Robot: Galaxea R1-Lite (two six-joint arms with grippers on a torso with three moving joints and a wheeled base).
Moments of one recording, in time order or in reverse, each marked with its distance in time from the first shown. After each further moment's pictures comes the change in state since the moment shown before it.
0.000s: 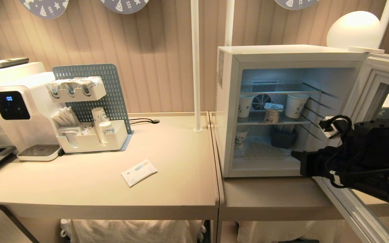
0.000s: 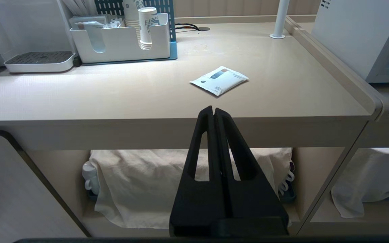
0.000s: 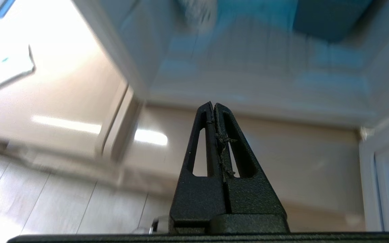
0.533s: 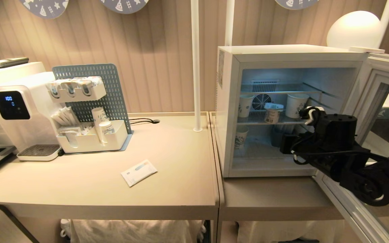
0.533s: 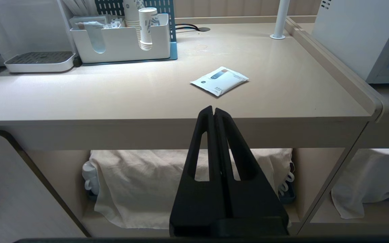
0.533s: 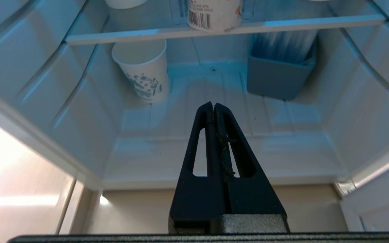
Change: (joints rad) left arm 0.000 0.000 0.000 -0.001 0.002 -0.002; right arm 0.008 0.265 -0.161 -0.239 -0.231 0.003
